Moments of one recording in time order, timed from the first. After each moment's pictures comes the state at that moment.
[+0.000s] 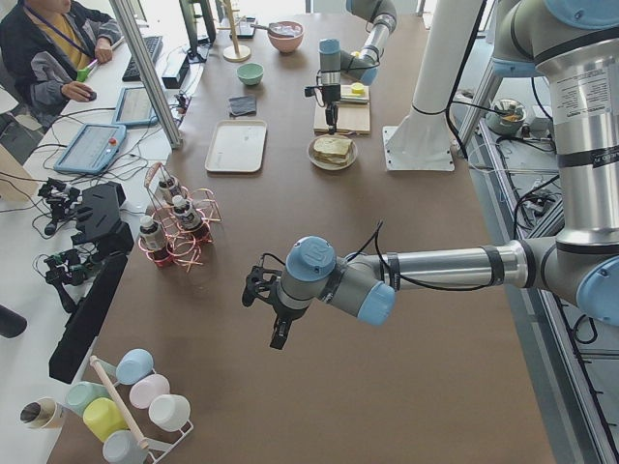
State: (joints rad) left arm -1.49 -1.37 -1.68 -2.12 -2.30 -0.24; right arm 0.45 -1.03 1.63 -0.91 2.05 1.64
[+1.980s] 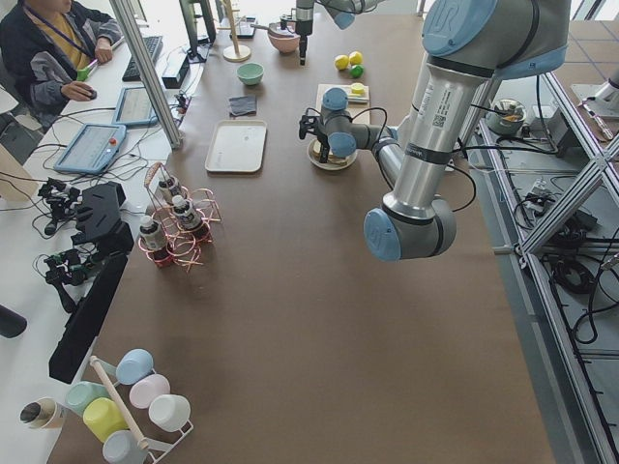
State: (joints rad) left arm -0.45 -1.99 -1.83 -1.94 -1.84 -1.23; right arm 0.91 -1.42 1.95 -1.40 2.18 0.90
